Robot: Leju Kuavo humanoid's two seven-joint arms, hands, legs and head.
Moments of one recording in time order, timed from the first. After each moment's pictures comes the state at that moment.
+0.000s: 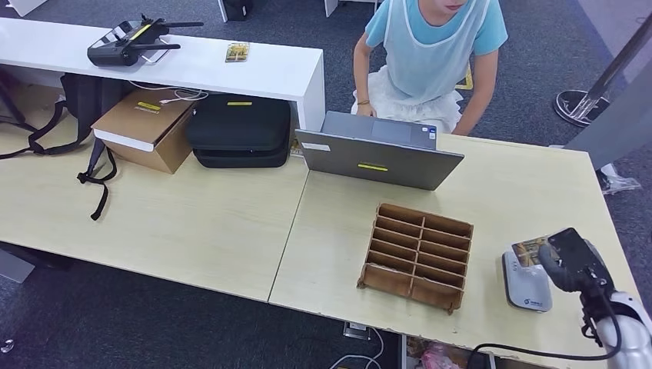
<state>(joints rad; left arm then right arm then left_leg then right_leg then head) -0.07 -0.08 -0.76 -0.21 0.75 0.42 0.21 -0.38 -0.40 0.03 -0.95 0.33 0.13 -0.16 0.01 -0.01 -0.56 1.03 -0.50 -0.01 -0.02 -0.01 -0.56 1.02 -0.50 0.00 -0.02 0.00</state>
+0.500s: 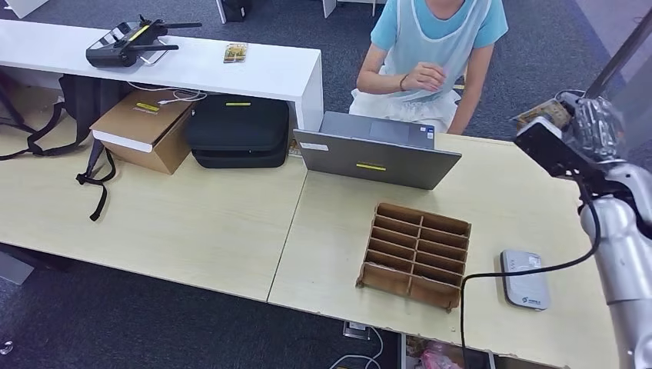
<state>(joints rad) -0.08 -0.08 -0.76 -0.21 0.76 0.42 0.21 -0.87 -0.31 0.30 -0.90 0.70 -0.11 -0.22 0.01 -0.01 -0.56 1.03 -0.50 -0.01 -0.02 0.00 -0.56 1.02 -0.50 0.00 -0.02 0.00</state>
